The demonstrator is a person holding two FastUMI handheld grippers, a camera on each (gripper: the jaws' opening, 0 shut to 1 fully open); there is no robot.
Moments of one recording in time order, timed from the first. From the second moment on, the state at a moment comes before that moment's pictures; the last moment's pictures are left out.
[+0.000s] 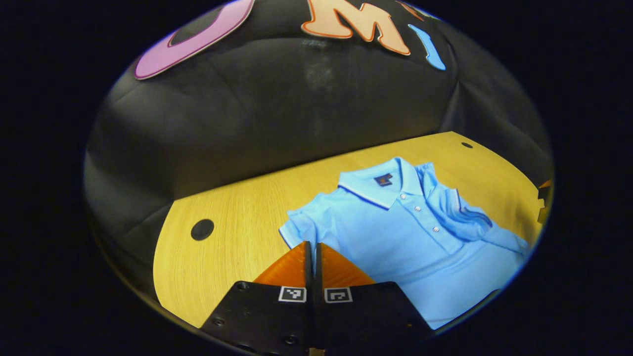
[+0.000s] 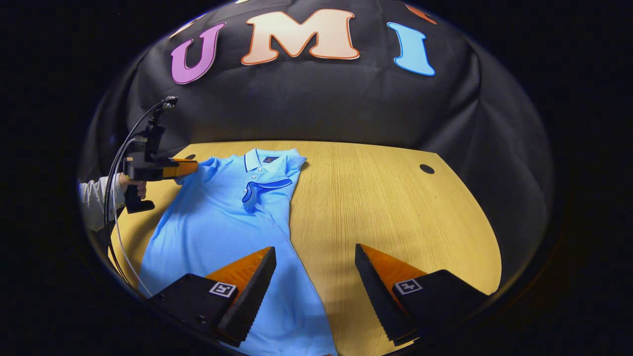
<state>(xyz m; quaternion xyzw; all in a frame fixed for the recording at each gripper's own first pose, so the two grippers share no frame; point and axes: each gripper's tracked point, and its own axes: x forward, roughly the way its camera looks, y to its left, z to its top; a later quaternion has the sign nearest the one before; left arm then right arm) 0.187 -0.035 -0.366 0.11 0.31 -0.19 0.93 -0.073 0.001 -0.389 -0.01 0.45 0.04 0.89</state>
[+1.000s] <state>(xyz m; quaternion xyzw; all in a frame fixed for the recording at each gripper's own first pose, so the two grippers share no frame) 0.162 -0.157 -0.372 0.10 0.32 -0.22 0.92 -0.074 -0.067 -0.377 0.03 0.44 0.02 0.90</state>
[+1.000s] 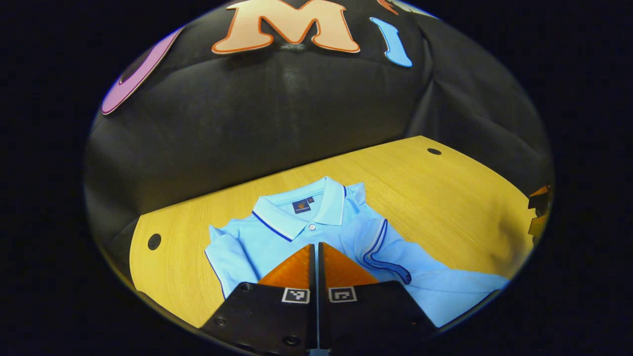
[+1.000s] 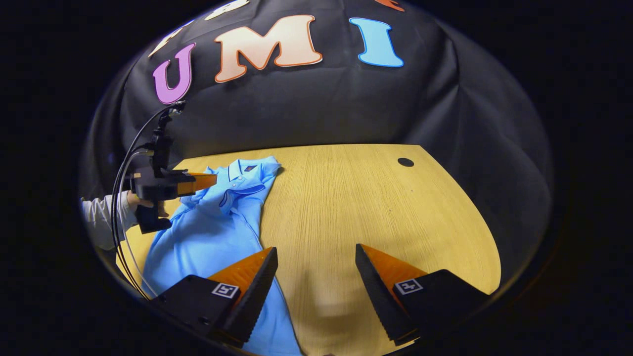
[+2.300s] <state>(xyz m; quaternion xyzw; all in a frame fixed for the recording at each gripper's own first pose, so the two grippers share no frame) 0.186 -0.109 -0.378 0.14 0.33 -0.14 0.92 -0.074 -0.045 -0.383 0.01 0.44 0.05 0.90</state>
